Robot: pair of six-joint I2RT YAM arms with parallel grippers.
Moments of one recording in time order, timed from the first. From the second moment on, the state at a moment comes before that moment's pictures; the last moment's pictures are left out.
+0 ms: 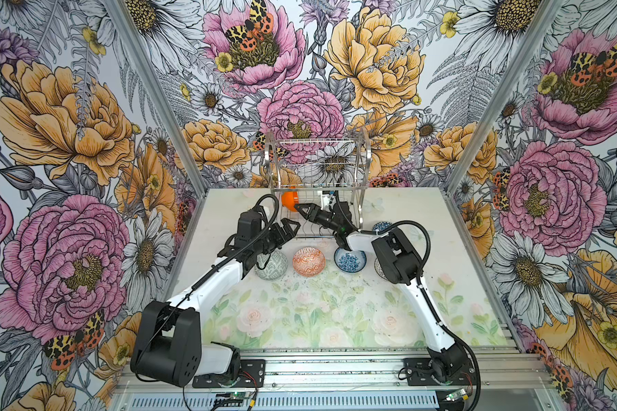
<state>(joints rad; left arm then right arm) -0.26 1.35 0.85 -0.02 0.36 -0.80 0.51 2.58 1.79 0.85 -0.56 0.98</state>
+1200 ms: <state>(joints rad) -0.26 1.35 0.85 -0.02 0.36 -0.80 0.51 2.54 1.75 0.99 -0.62 1.01</state>
